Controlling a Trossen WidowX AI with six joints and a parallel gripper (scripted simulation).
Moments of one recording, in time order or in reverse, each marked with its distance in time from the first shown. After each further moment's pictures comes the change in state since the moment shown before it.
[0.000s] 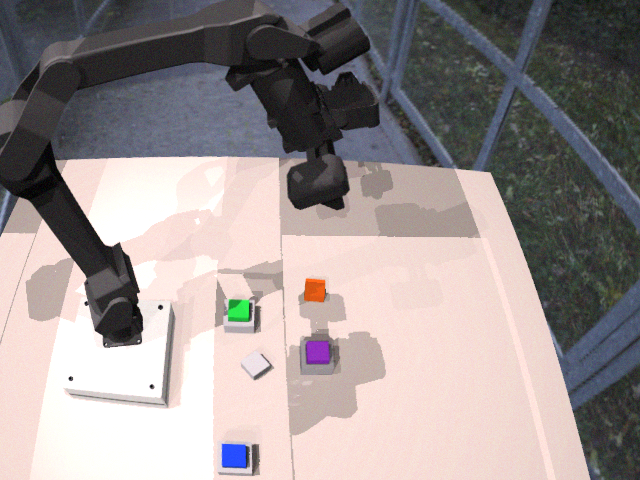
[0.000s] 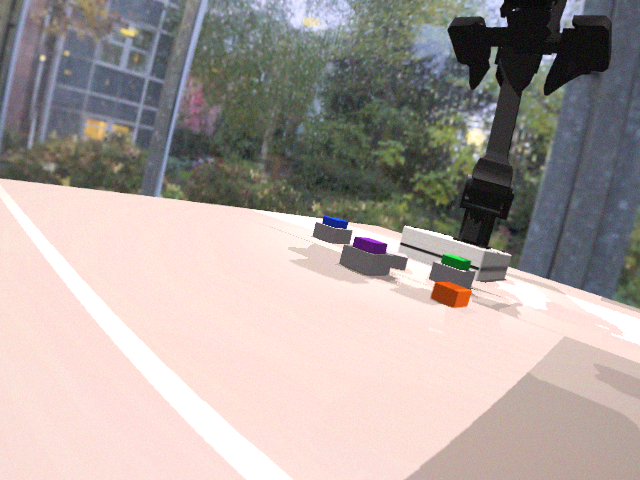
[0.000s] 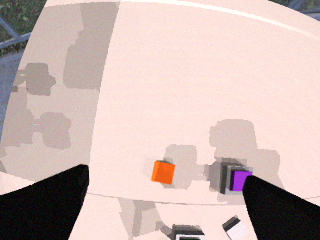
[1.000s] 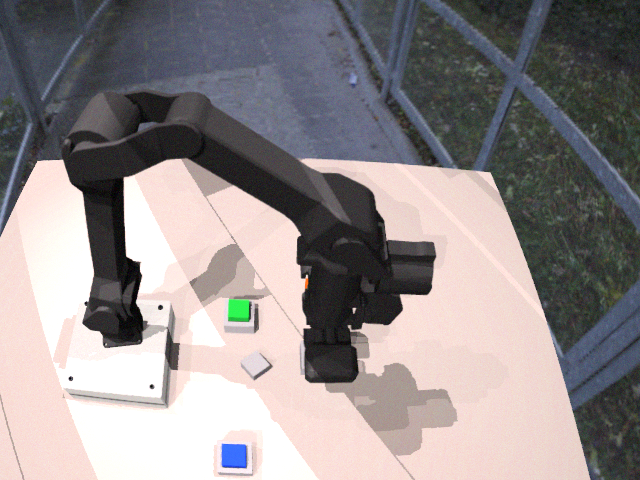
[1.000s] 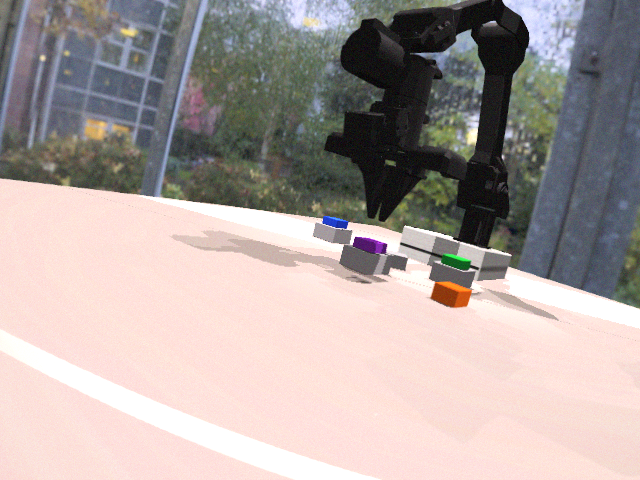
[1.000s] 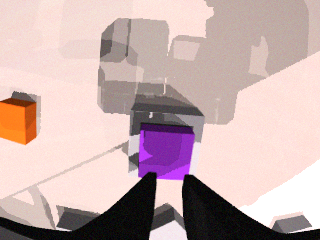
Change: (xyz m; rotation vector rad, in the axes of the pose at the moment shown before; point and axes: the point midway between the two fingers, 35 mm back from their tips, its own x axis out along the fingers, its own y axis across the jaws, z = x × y) arm 0.152 -0.139 -0.078 0.026 0.481 -0.050
